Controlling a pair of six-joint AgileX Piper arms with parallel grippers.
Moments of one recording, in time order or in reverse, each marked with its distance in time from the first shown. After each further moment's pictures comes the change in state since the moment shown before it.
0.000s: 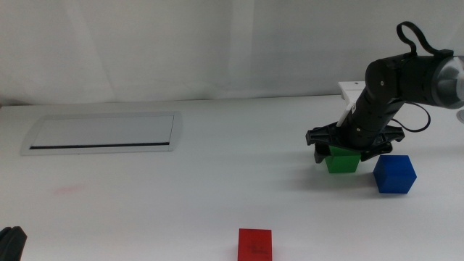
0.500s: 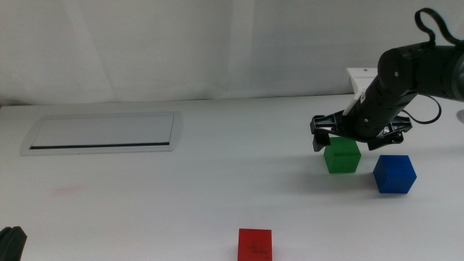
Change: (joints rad) left arm 0.000 0.000 0.000 0.000 0.002 0.000; right arm -0.007 -0.075 0.026 0.002 -0.025 0.000
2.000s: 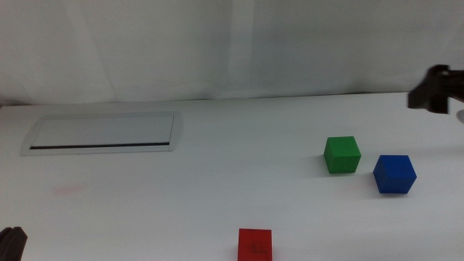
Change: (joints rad) left arm 0.000 0.000 0.000 -0.002 0.002 -0.002; right arm -0.219 -0.704 0.323 0.126 0.003 -0.220
